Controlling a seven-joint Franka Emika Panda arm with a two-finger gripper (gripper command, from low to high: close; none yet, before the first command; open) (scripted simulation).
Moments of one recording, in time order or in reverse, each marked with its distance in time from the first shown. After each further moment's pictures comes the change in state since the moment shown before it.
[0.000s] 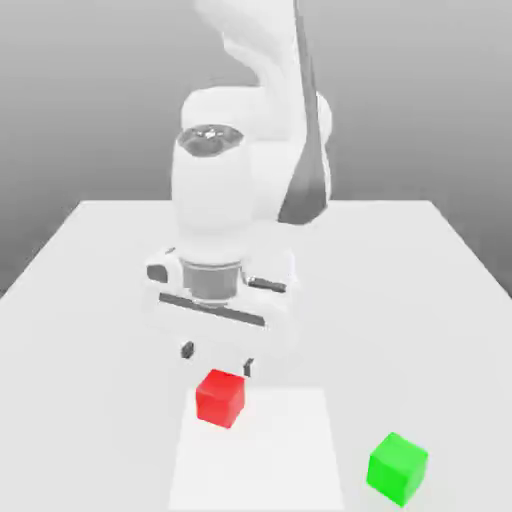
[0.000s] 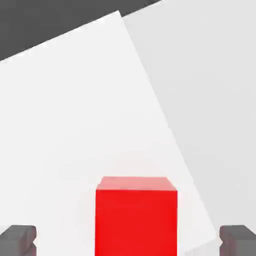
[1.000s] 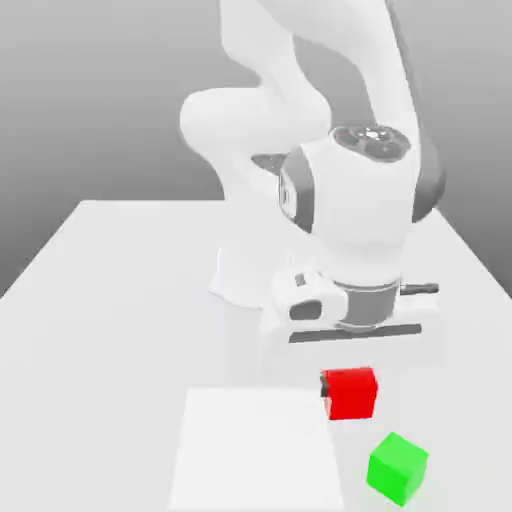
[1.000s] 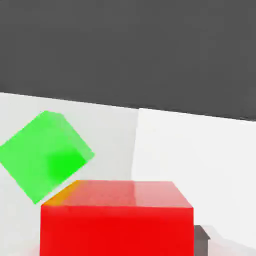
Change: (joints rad) arm 0.282 0.065 0.187 0.372 -0.046 -0.313 -0.198
